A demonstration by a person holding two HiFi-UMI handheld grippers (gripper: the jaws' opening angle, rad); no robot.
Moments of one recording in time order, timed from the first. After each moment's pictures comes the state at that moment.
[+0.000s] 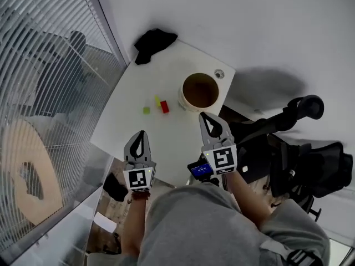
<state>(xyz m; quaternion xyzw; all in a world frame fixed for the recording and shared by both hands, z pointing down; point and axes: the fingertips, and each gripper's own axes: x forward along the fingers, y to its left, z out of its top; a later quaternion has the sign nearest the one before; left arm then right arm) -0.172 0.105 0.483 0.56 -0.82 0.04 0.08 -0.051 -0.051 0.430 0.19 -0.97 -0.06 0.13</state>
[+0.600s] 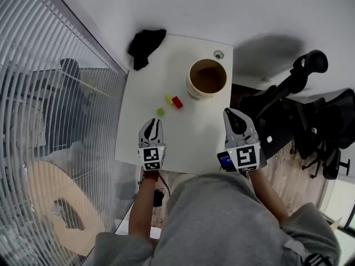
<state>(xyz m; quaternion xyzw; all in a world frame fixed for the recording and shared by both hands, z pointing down) -0.235 0.064 0.600 0.68 -0.71 0.14 0.14 -0.019 -0.029 0.433 0.33 -0.92 -0.08 0.17</state>
